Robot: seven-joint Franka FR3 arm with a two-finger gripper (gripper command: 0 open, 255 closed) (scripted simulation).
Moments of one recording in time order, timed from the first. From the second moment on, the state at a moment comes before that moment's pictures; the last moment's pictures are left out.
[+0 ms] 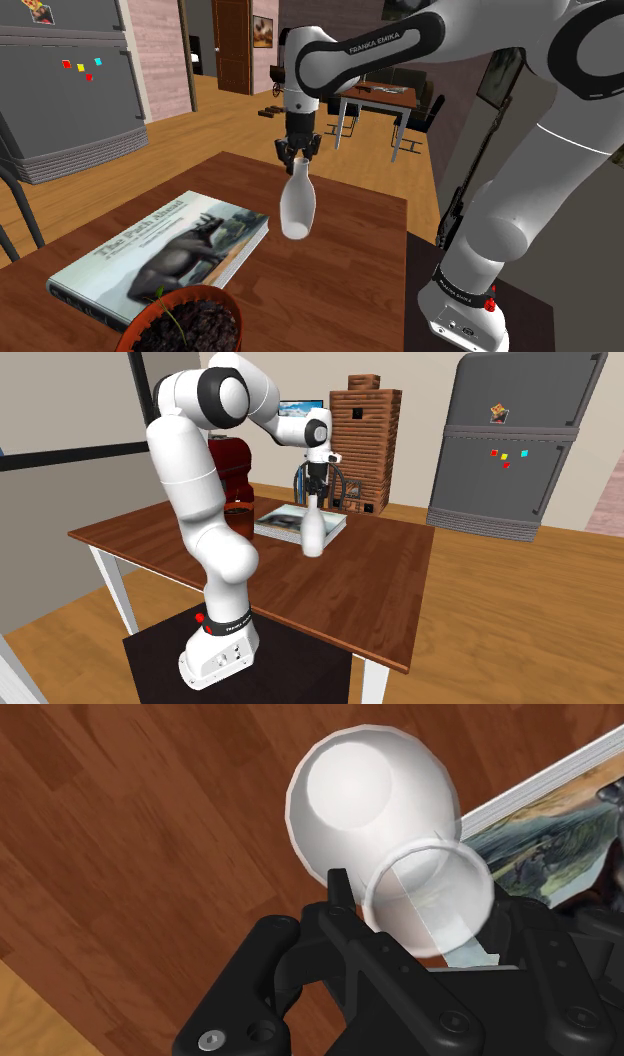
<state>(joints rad) 0.04 -0.18 0.23 -2.17 0.07 1.95 0.42</state>
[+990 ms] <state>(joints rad) 0.04 -0.15 0.24 -2.21 0.07 2.02 0.42</state>
